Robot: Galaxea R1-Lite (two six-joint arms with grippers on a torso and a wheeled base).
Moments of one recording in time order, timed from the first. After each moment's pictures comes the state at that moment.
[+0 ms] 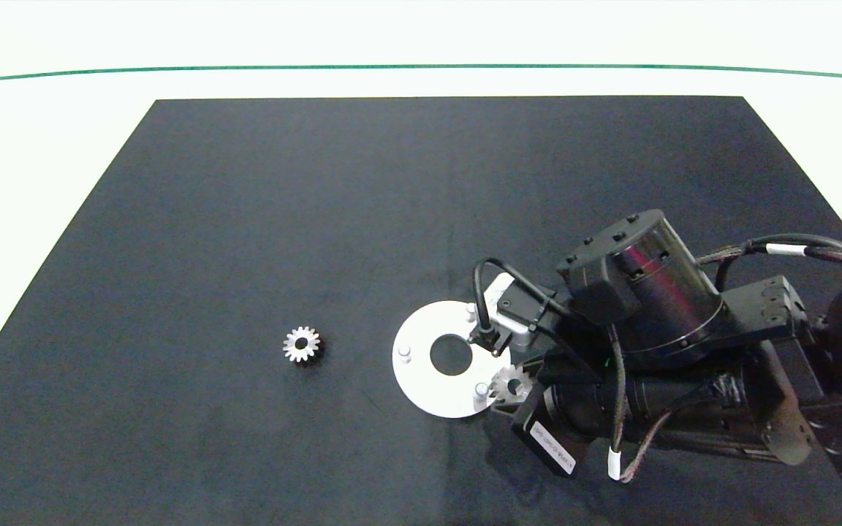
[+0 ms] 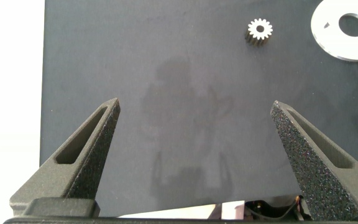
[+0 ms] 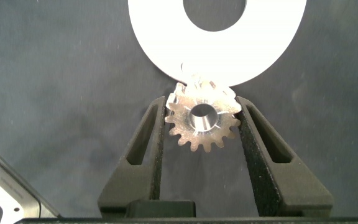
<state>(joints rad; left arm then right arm) -0.07 0.34 -0.67 0.51 -0.01 0.11 0.87 1.69 -1.18 0.28 -0.22 -0.20</state>
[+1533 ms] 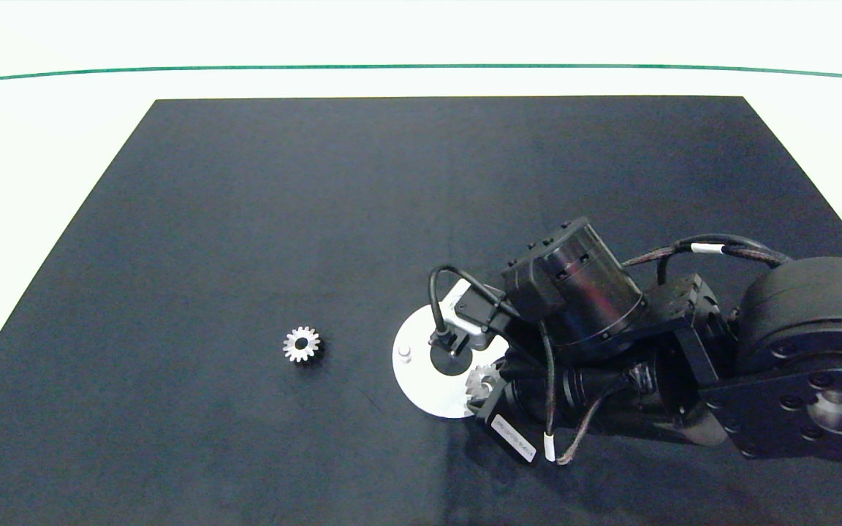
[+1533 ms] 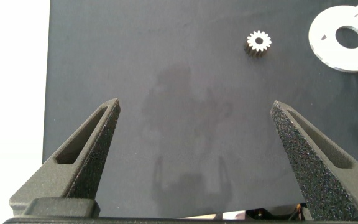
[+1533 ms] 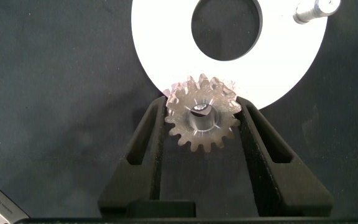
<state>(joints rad) -0.07 0.36 -0.68 0.47 -0.01 0.11 0.88 1.80 -1.28 0.30 -0.24 -0.22</state>
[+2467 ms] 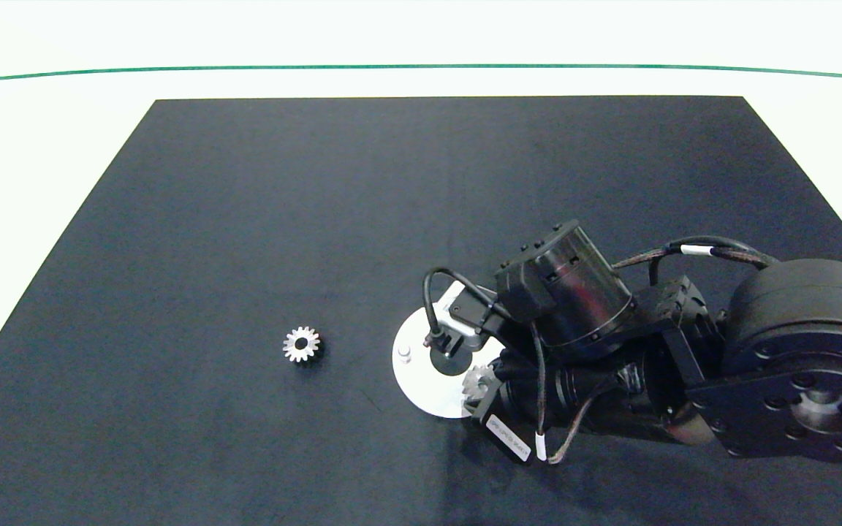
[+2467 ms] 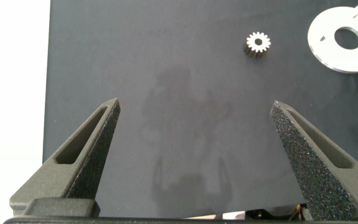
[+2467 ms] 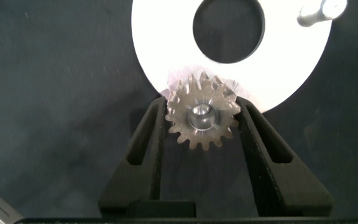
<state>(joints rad) -0.07 0.36 -0.68 0.47 -0.01 0.11 0.89 1.81 -1.29 0.30 -0.24 -0.23</state>
